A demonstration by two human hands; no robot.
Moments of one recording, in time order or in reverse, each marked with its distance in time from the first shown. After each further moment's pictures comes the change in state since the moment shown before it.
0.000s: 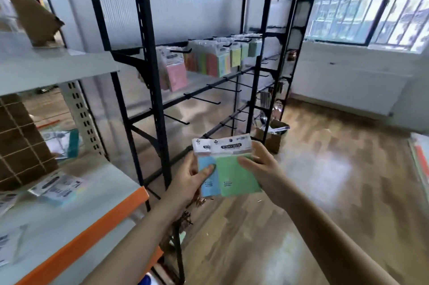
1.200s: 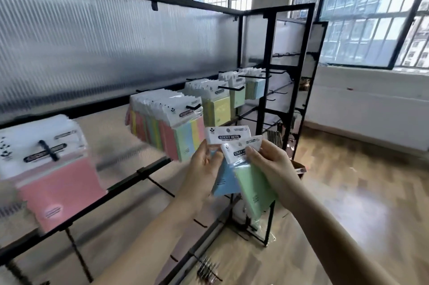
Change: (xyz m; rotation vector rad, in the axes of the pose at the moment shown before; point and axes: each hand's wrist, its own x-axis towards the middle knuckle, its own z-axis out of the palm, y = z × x) left_hand 0.411 0.025 0.094 0.086 0.094 0.204; right_hand 0.379 -0.036 -0.153 -0.036 0.000 -0.252
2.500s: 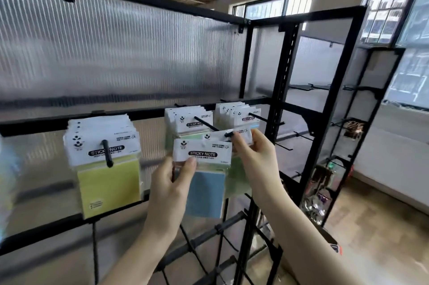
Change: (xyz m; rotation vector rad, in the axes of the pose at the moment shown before) left_hand 0.259 -0.067 0.151 0.099 0.543 0.260; right_hand 0.325 0.059 -0.154 0.057 -0.041 -0.166
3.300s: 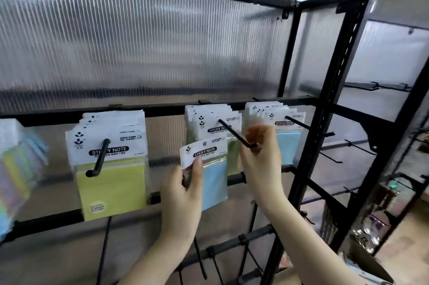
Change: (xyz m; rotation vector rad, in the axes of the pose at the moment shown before) left_hand 0.021 -0.042 0.015 0.321 0.353 0.117; right_hand 0.047 0.060 0.034 -0.135 -0.044 -0.175
